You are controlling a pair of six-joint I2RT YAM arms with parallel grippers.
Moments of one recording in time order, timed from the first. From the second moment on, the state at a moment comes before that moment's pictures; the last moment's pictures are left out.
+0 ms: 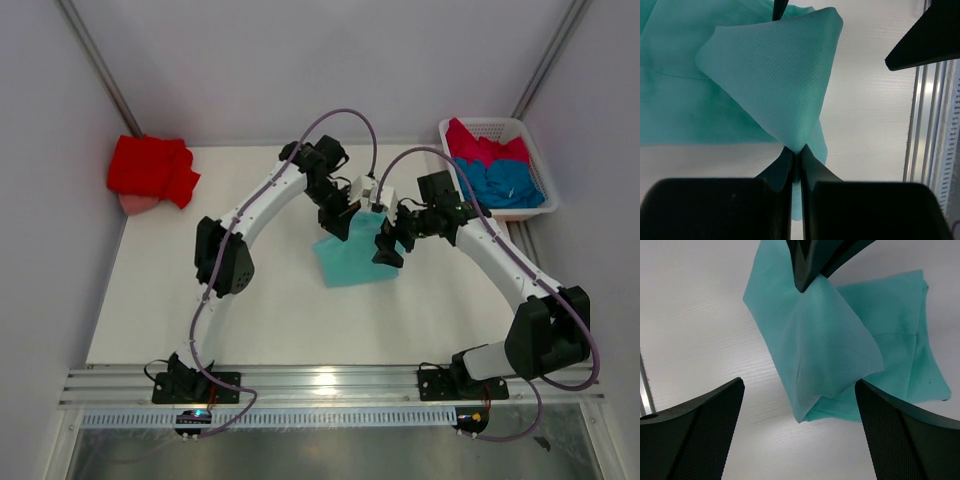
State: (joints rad) left arm -0.65 2.27 2.29 -1.33 0.71 0.73; right arm 0.28 1.41 1.12 -0.69 -0.72 -0.76
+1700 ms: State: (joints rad) left arm -0.69 2.23 2.28 -1.40 0.77 0.84; right arm 0.26 1.24 1.12 -0.82 -0.86 -0.80
